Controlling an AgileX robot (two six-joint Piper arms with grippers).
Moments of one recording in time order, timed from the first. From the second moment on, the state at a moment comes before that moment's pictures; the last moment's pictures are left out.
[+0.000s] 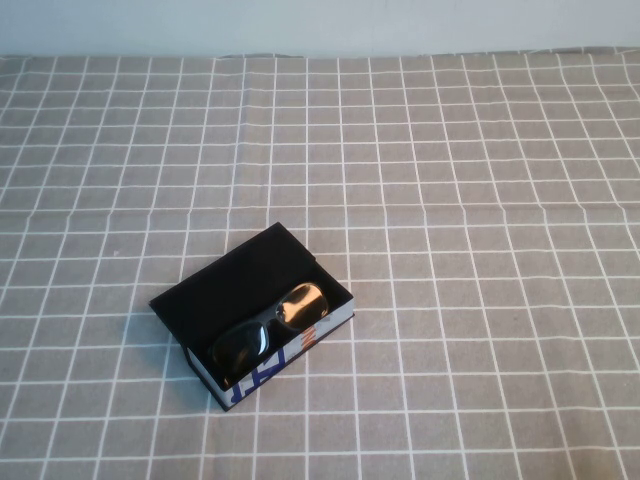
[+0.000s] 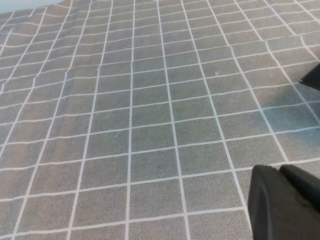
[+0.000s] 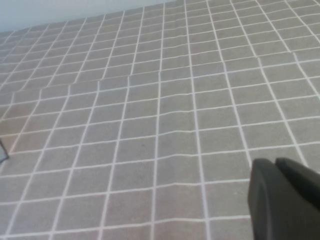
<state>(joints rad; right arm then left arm) 0.03 -0.01 0.03 0.35 0.31 -0.11 -0.06 -0.02 0.02 0.03 0.37 0.08</state>
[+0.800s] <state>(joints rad) 0.03 0.07 -0.15 0.98 0.39 -0.18 -0.06 -0.02 0.02 0.03 0.37 0.08</state>
